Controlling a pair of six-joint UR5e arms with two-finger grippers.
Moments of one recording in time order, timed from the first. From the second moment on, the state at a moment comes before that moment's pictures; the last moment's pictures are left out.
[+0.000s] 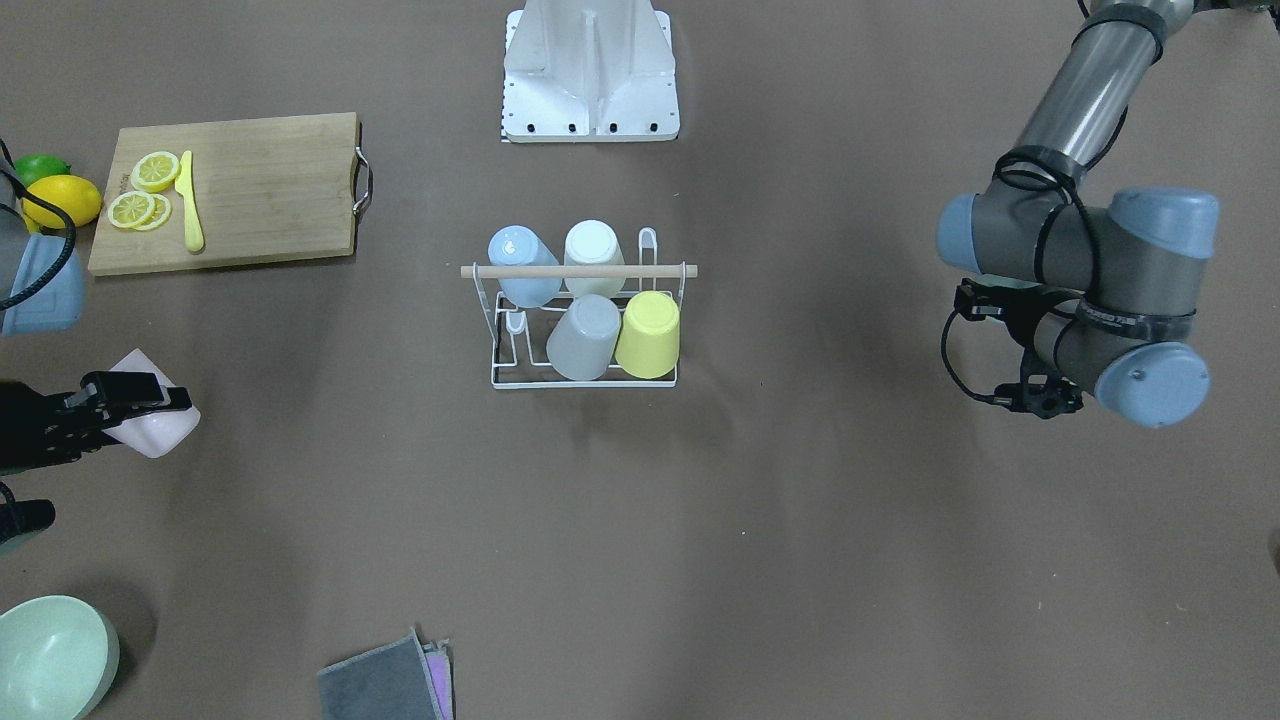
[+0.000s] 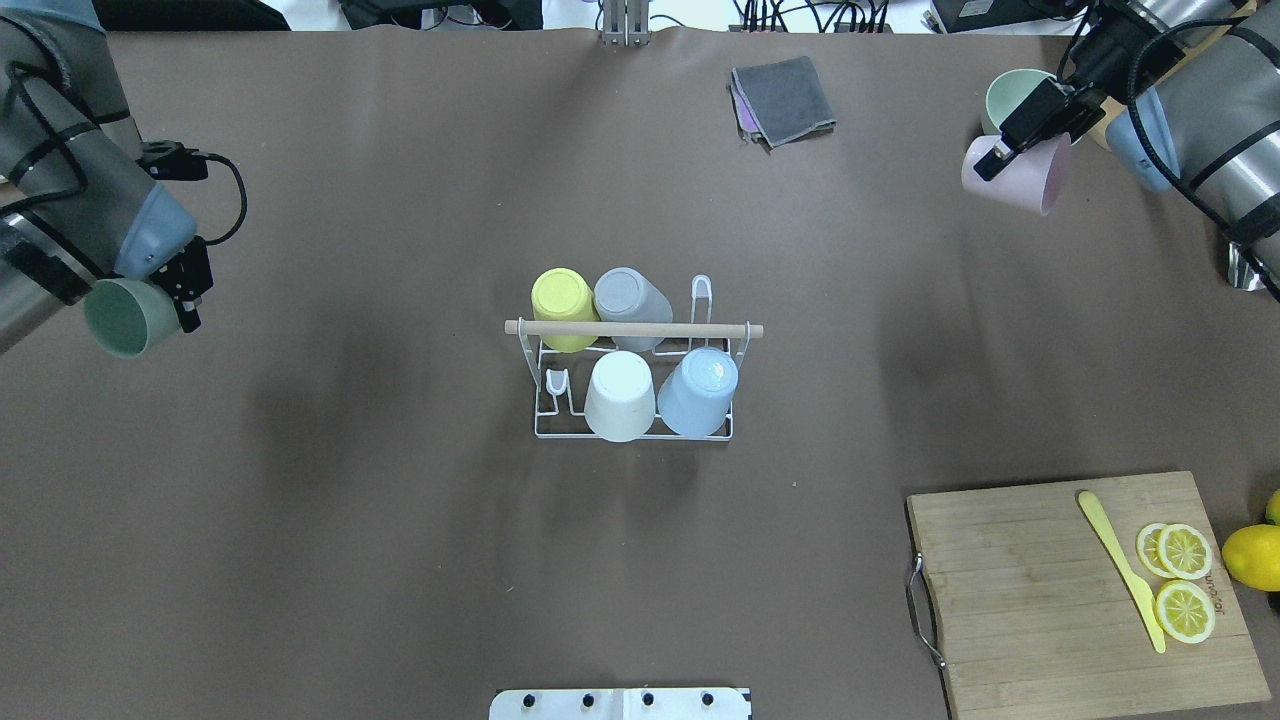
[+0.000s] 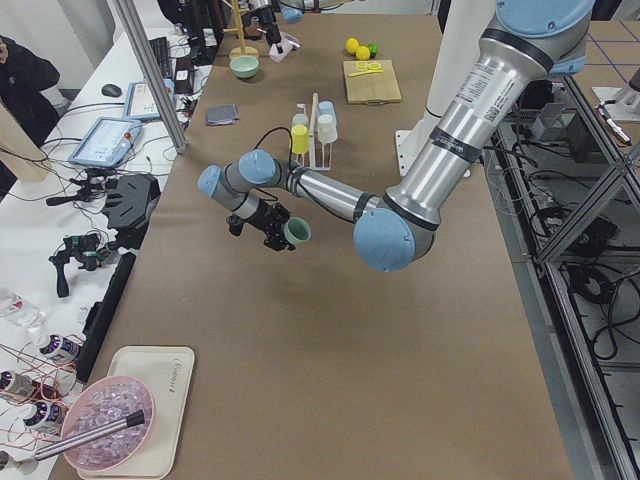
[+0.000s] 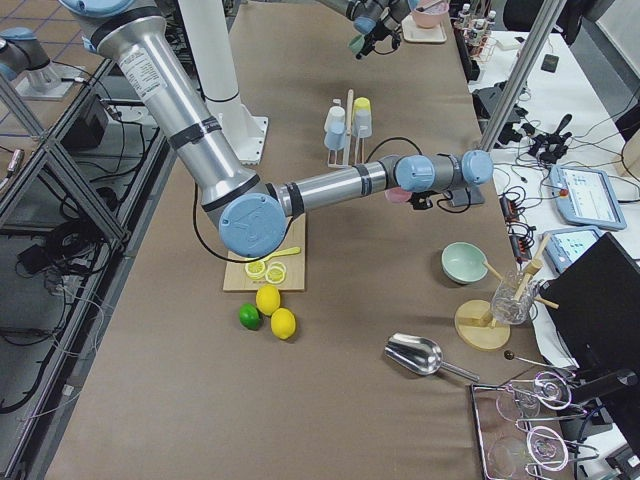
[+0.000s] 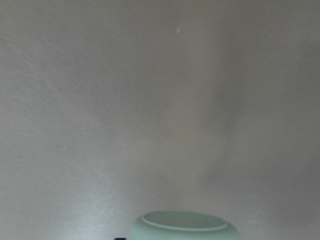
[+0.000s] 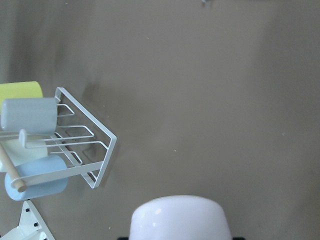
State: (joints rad) left arm -1.08 -2.13 -1.34 -0.87 -2.49 0.03; right arm 1.22 -1.01 1.27 -1.68 2.94 -0.22
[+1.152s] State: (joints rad) left arm -1.14 -2.03 -1.39 -2.35 -2.29 -0.88; right arm 1.24 -1.08 1.12 -1.42 3.64 -1.05
